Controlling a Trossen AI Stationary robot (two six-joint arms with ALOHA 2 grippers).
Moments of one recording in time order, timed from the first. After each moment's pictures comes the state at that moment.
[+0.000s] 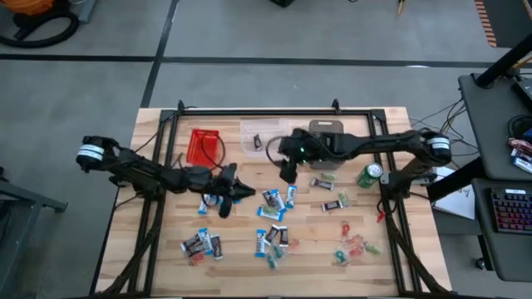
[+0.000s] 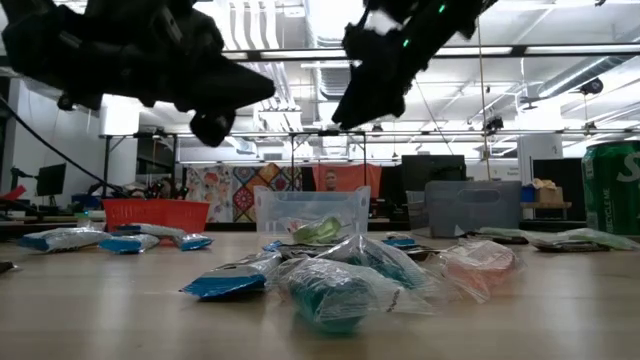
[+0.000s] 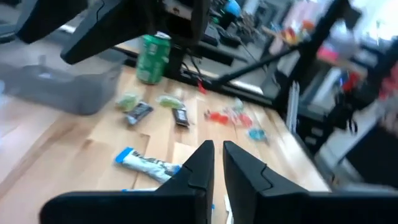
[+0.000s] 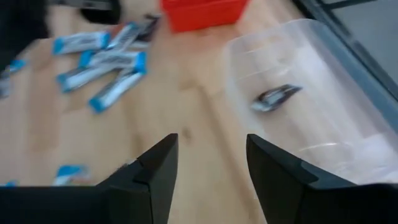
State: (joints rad) left arm -0.12 1.41 0.40 0.87 -0.01 -0.30; right arm -0.13 1.58 1.16 -0.30 0.08 0.12
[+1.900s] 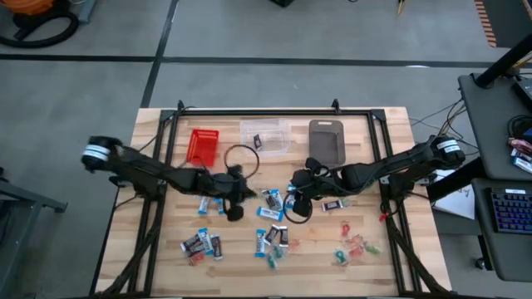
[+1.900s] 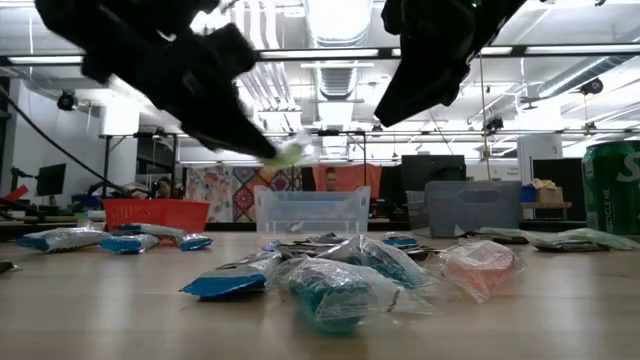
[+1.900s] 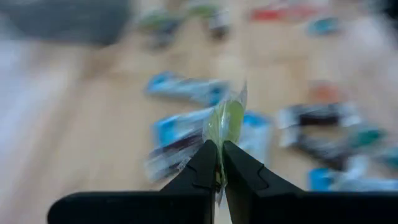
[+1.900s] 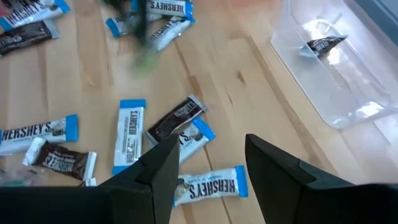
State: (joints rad) left arm -0.14 1.40 0.62 0.18 -0.21 -0.18; right arm 0.19 1.50 1.01 -0.33 0.34 0.35
